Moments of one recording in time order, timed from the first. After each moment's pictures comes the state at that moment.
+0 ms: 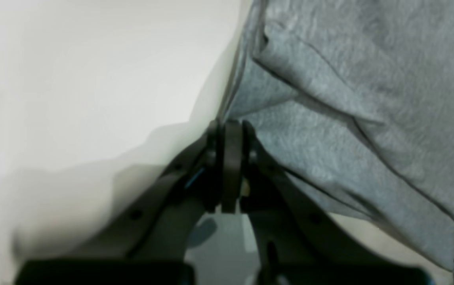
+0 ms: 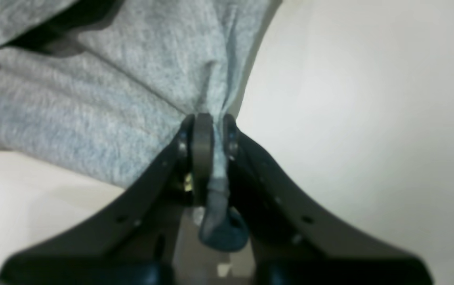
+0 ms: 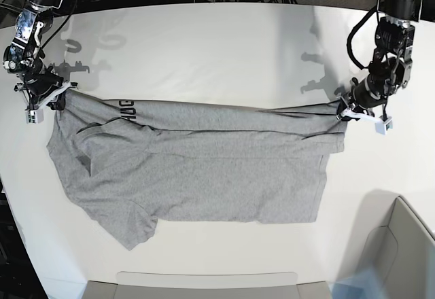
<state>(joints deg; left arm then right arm) 4.9 -34.8 3.4 74.9 -67.7 10.3 34.3 -4.1 22.4 26.7 73.4 15.1 32.2 -35.4</state>
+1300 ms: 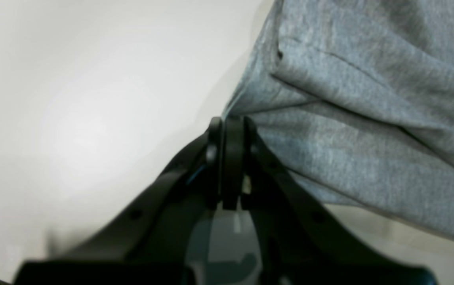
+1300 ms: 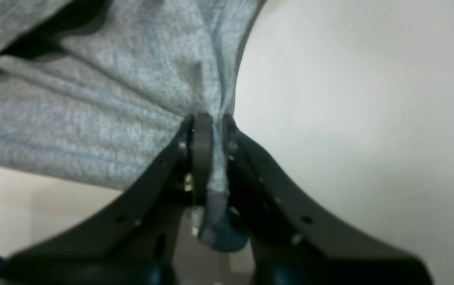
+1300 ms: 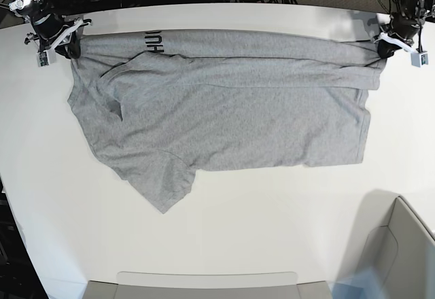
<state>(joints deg) 41.2 -41.2 -10.9 76.8 -61.3 -8.5 19.8 -24.5 10.3 40.9 89.8 12.1 44.6 -32.2</state>
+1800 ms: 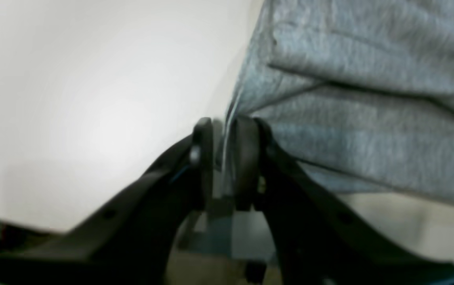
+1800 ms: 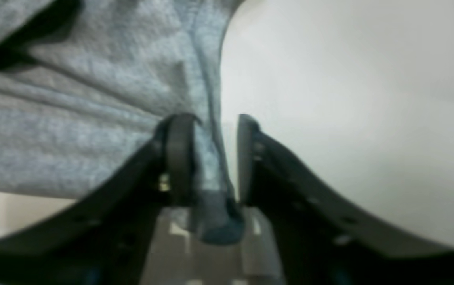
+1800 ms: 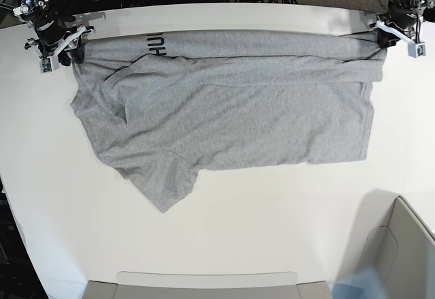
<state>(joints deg) 48.1 -41.5 -10.9 84.0 -56.6 -3.6 17.3 -21.7 8.5 40.9 92.0 6.3 44.6 -32.8</state>
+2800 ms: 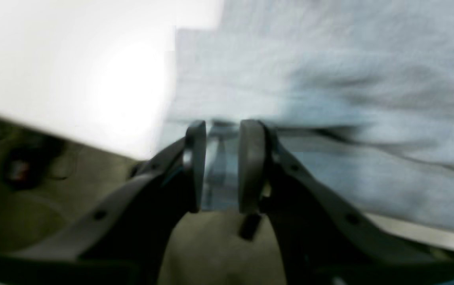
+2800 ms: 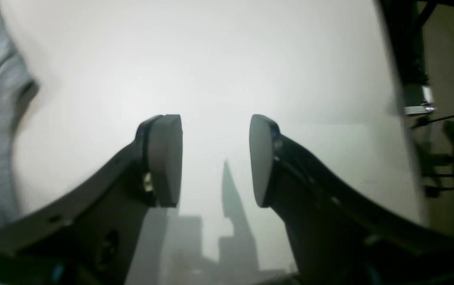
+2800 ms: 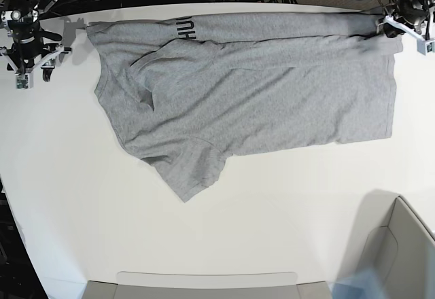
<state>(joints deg) 50.6 -36.7 -28.9 97.7 -55.2 -2.5 41.8 -12.0 0.7 51.5 106.0 -5.2 44.7 -39.2</state>
